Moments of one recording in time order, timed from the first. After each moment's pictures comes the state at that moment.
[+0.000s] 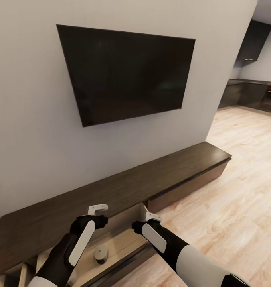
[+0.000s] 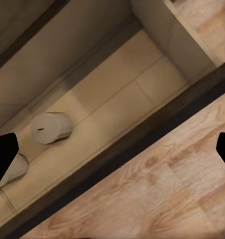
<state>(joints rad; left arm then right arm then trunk) -0.44 -0.02 -0.23 -1.20 0.51 0.79 0.54 -0.71 0.15 0.83 -0.59 -1.17 0.31 -0.58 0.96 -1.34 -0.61</state>
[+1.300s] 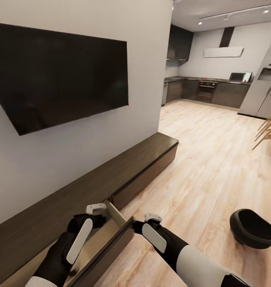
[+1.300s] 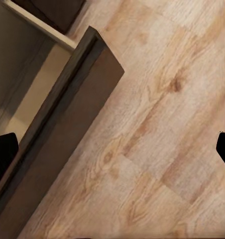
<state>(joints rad) -0.44 -0.02 -0.20 -1.22 0.51 0.84 0.54 -0.71 0.15 0.83 -0.59 -1.17 0.31 -0.58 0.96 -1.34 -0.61</state>
